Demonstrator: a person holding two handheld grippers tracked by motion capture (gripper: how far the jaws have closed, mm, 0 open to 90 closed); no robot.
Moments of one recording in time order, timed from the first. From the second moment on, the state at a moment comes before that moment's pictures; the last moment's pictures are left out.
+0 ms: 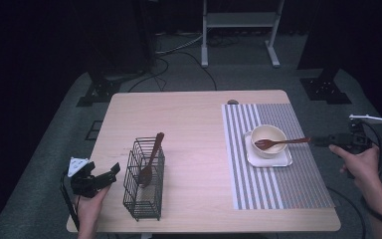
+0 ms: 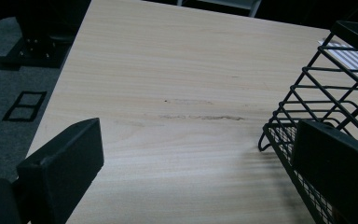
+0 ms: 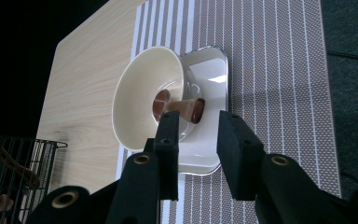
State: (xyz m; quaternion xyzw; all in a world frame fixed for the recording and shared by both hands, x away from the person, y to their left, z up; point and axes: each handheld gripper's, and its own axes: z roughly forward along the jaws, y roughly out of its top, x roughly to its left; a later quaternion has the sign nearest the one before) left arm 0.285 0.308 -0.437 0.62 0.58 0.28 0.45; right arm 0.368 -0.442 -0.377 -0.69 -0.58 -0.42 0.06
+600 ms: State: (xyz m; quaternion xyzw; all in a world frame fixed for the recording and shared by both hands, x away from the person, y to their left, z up) left arm 0.284 0.309 -0.437 0.62 0.58 0.28 0.45; right arm 0.356 -0.430 -0.380 -0.67 -0.61 -0.42 0.07
